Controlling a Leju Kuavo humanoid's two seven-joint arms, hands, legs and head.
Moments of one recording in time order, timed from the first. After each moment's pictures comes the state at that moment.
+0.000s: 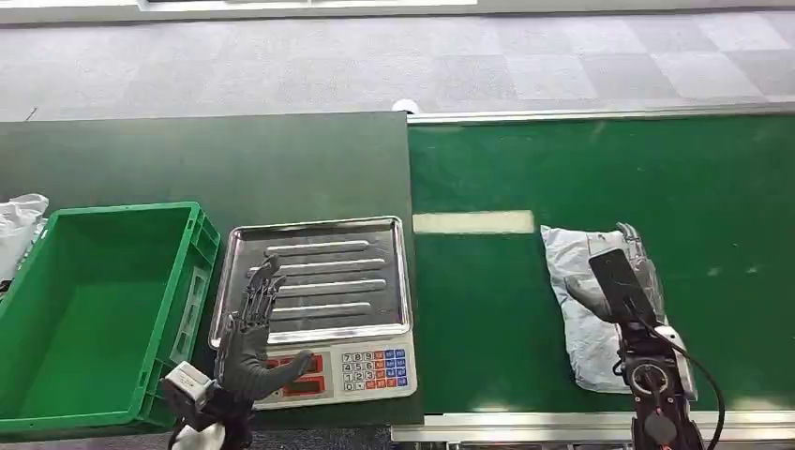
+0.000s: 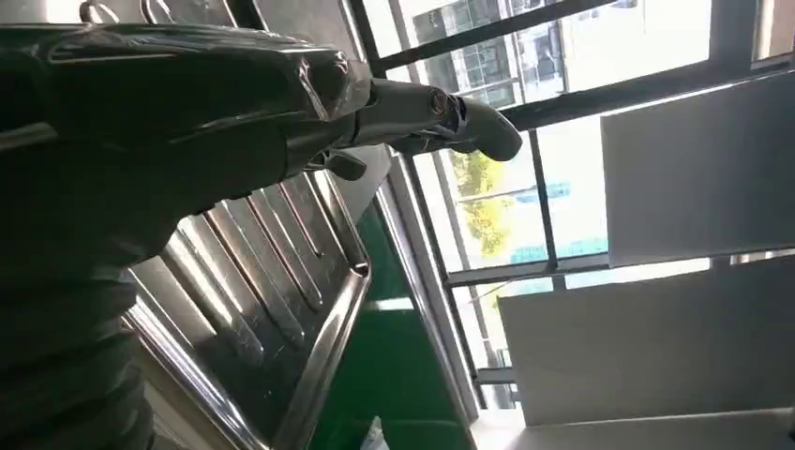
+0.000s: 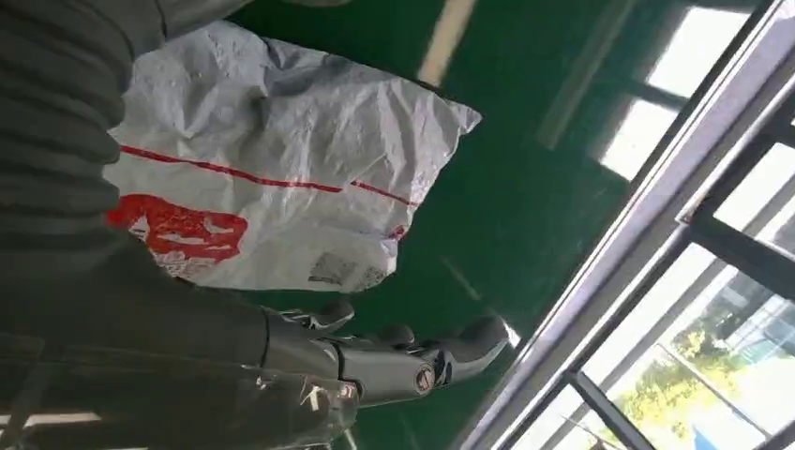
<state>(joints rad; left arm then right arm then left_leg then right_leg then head) 0.02 -0.15 -0.08 -1.44 -0.13 -0.23 -0.68 -0.24 -0.14 -0.07 -1.16 0.63 -0.06 -0.12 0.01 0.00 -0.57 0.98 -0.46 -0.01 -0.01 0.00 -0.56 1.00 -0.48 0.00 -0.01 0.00</state>
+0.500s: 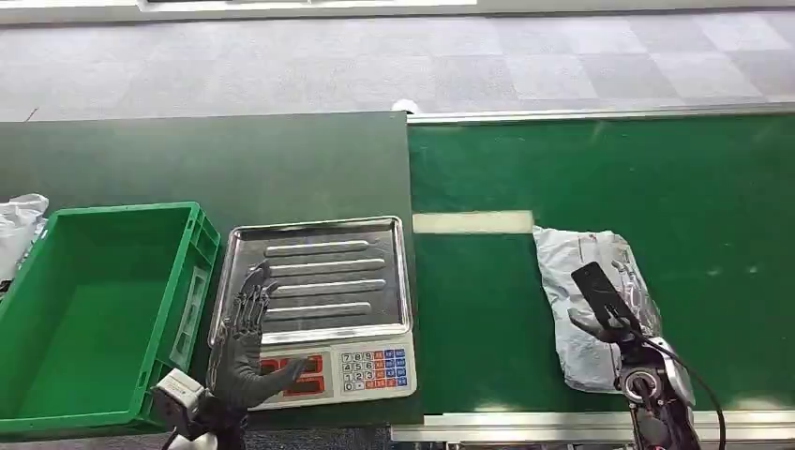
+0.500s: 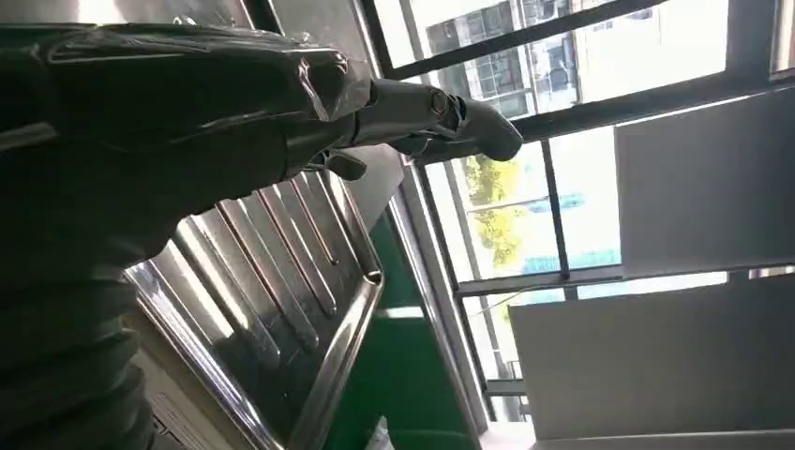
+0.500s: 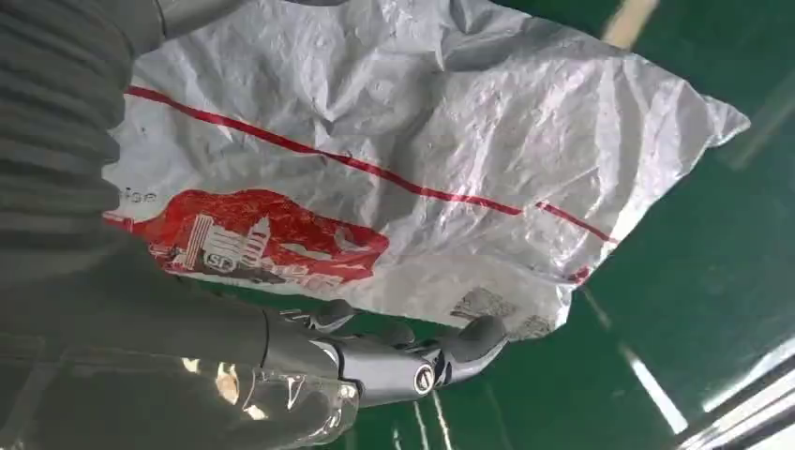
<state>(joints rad) 0.07 -0.15 -0.07 -1.49 -0.13 -0.22 -0.66 -0.25 -0.17 -0.06 -0.99 0.77 -0.02 0.05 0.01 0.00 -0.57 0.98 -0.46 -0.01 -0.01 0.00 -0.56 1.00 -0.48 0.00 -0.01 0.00</state>
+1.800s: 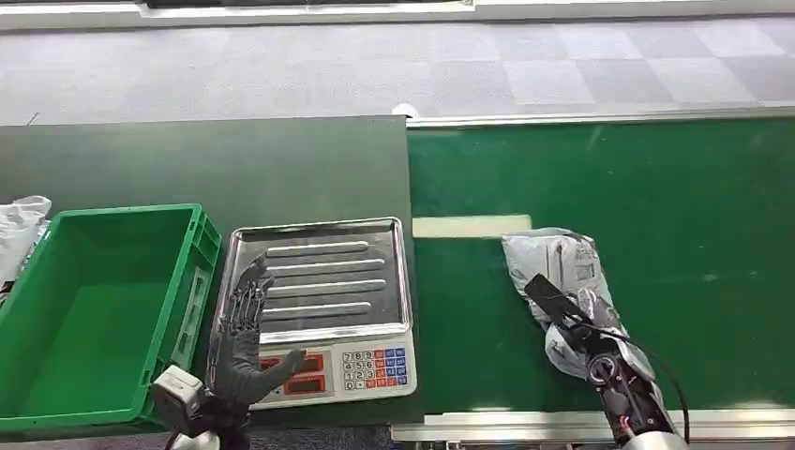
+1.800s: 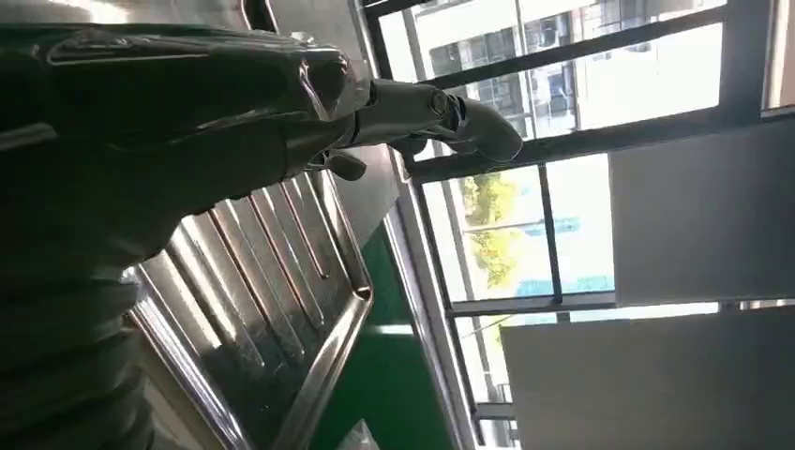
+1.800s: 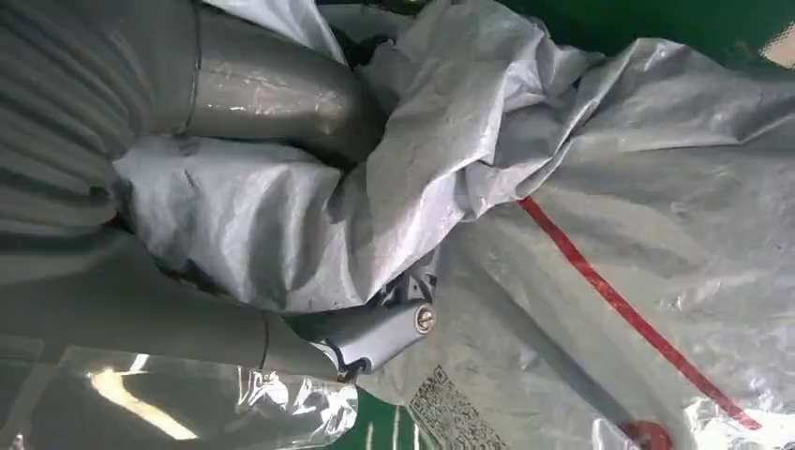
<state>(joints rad) 0.08 -0.15 -0.10 -1.51 -0.09 -0.15 -0.64 -0.41 -0.17 0.10 -0.61 0.88 -0.01 0.01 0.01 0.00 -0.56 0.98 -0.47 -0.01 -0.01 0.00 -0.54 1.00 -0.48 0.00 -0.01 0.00</state>
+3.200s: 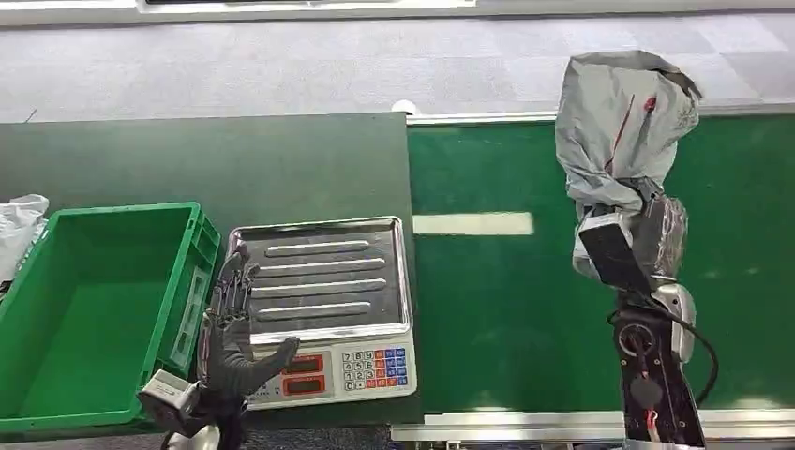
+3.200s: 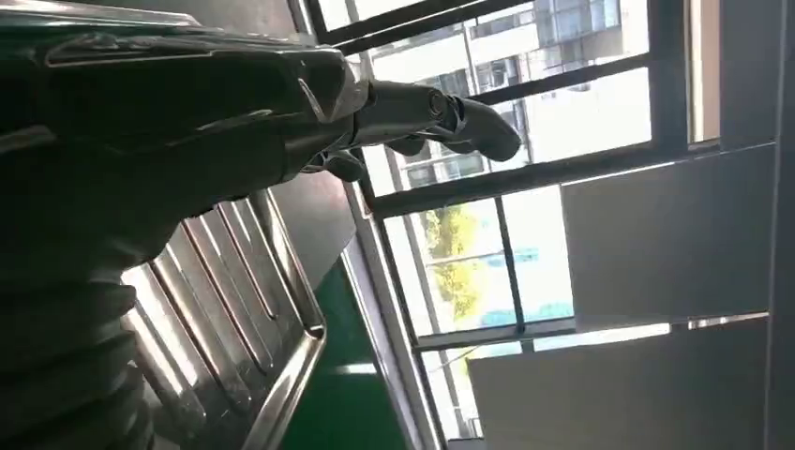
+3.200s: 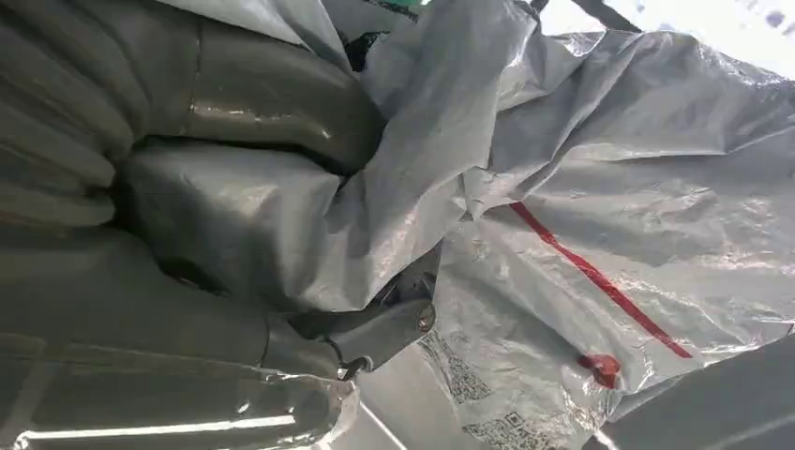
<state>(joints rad) 0.04 -0.15 -0.11 -1.53 -0.11 -0.09 -0.69 -0.40 -0.12 0.06 -1.24 0.78 -0.31 -0.31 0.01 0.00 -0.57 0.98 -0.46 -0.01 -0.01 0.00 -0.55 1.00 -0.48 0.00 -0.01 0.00</state>
